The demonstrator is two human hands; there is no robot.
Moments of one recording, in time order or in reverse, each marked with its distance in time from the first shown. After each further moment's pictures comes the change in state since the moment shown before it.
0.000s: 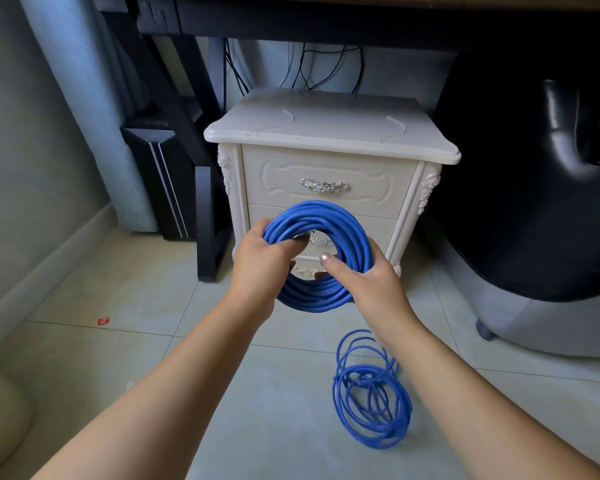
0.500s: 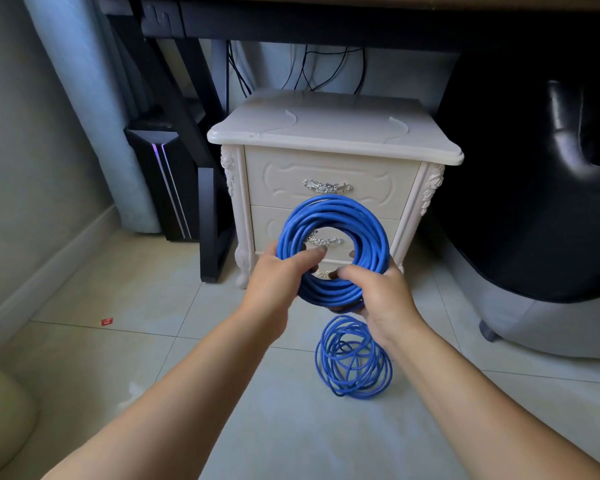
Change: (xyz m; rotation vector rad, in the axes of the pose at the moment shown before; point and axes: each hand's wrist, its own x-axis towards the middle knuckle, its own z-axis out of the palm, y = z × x) left_hand -0.012 -0.008 0.007 -0.156 -0.091 -0.187; right_hand 0.003 0.002 0.003 0.223 0.107 0.208
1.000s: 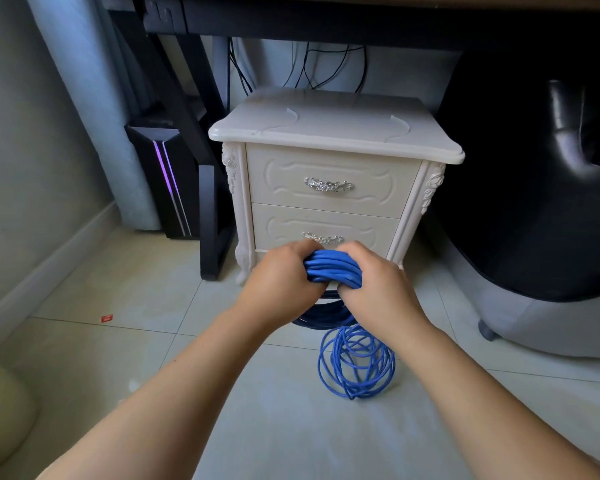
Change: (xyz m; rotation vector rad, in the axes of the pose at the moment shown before) left_hand 0.002 -0.001 -0.012 1.018 -0.115 0.542; right_hand -0.004 -0.004 -0.010 -0.992 -0.101 -0.505
